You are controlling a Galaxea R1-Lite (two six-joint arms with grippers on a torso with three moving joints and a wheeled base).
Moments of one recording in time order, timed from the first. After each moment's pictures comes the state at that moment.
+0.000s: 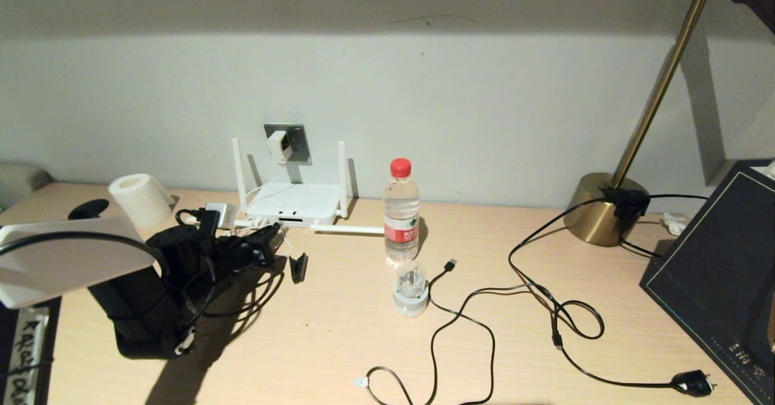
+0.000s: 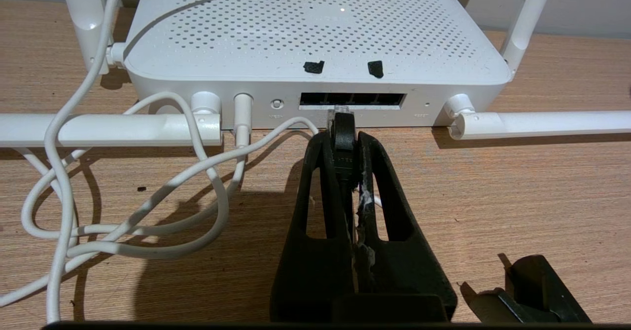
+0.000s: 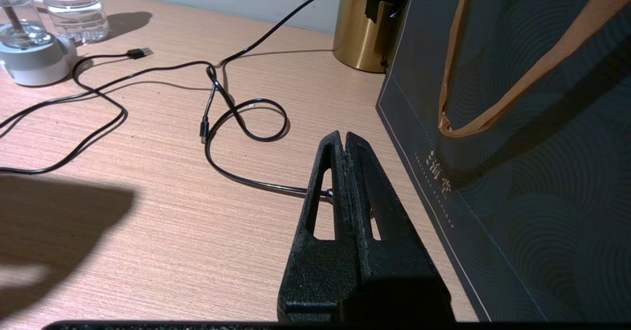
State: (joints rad) left arm -0.03 2.32 -0.75 -1.52 -0.27 -0.03; right arm -0.01 0.00 0.00 -0.08 0.05 -0.12
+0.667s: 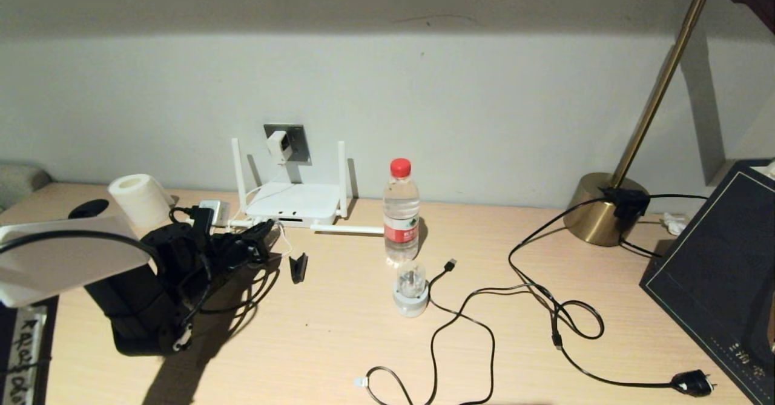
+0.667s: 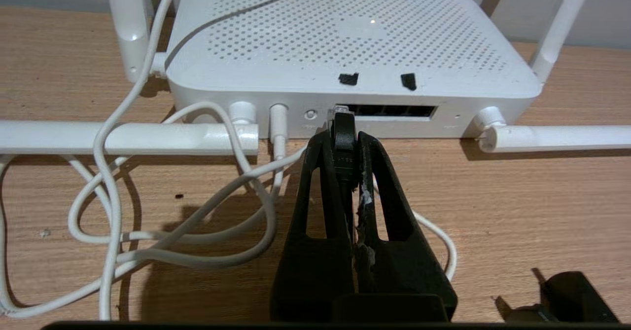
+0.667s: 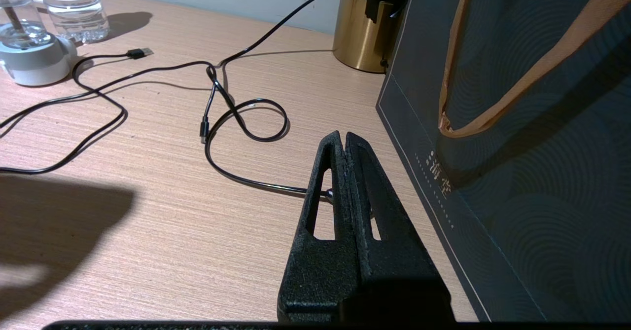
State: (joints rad) left arm -0.01 2.32 -0.77 -1.52 -0.27 -0.03; right arm -0.01 0.00 0.00 -0.08 0.05 -0.12
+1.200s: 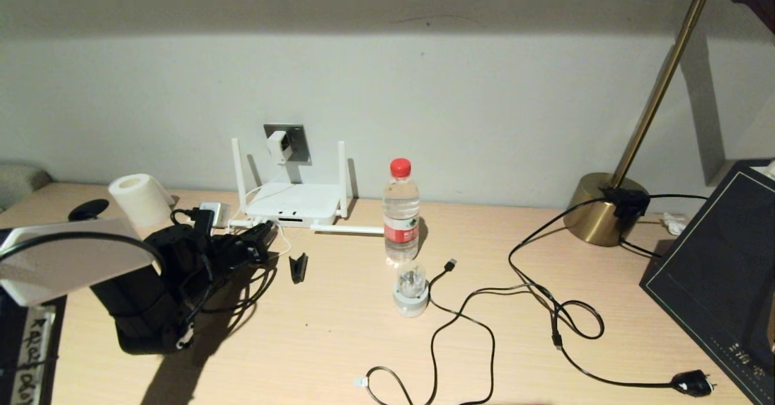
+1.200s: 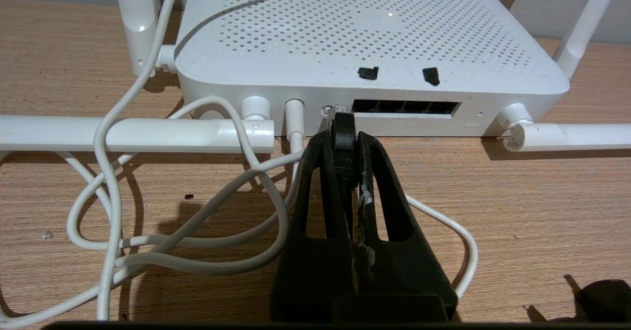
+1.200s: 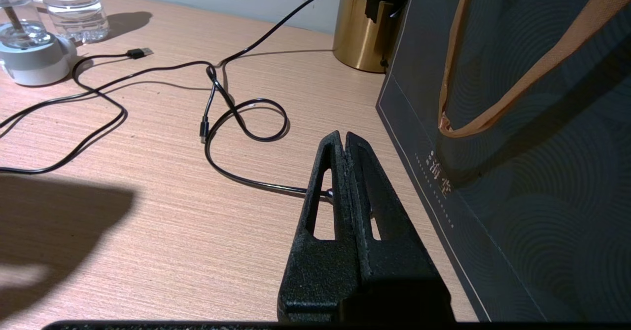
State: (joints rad) left arm 0.01 2.36 -0.80 -1.52 -0.27 -0.03; right arm -0.01 0.00 0.00 -0.08 0.05 -0.12
